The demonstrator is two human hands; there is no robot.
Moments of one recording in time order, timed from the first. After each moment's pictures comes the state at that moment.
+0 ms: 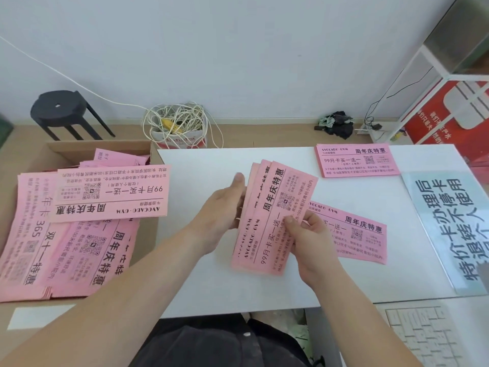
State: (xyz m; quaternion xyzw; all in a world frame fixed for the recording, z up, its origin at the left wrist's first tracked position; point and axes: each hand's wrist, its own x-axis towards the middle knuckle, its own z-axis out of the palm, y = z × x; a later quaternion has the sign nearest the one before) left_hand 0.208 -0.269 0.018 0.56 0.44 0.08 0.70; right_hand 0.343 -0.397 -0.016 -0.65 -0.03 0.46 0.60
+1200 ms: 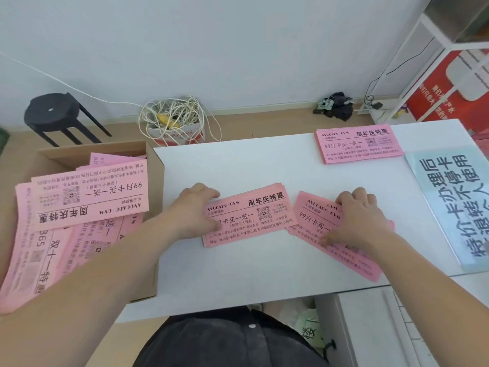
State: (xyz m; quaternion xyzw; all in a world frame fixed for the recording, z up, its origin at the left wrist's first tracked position) left_hand 0.156 -0.209 -0.022 0.84 0.43 -0.17 0.29; right_hand 0.448 -0.417 -0.021 -0.89 -0.39 0.23 -0.07
